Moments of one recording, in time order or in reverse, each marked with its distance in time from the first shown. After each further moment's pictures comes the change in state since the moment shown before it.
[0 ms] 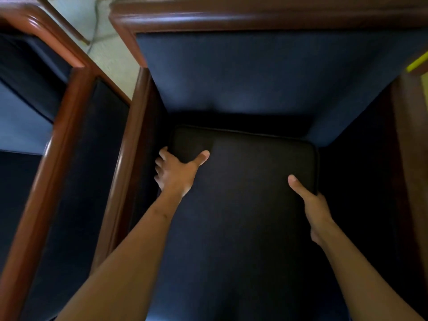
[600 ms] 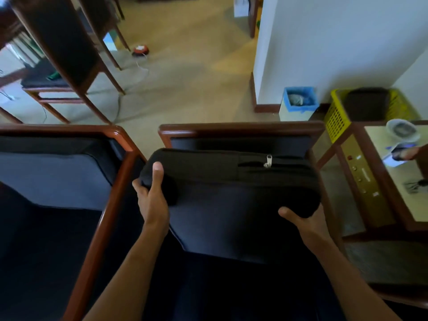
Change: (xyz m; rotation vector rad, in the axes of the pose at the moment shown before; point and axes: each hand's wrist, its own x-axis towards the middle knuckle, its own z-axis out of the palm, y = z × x) left_hand -0.152 0.081 -0.204 -0.953 0.079 0.204; right_hand -0.214 -0.136 -0.028 -0.074 -0.031 -0.717
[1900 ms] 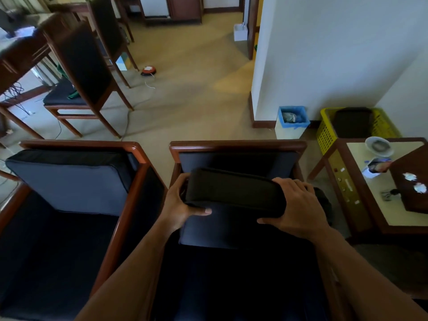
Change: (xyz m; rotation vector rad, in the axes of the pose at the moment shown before) left_hand -0.037 0.054 -0.018 0.304 -0.674 0.282; right_hand -0.005 -0.086 -0.027 -1.103 -0.199 -0.570
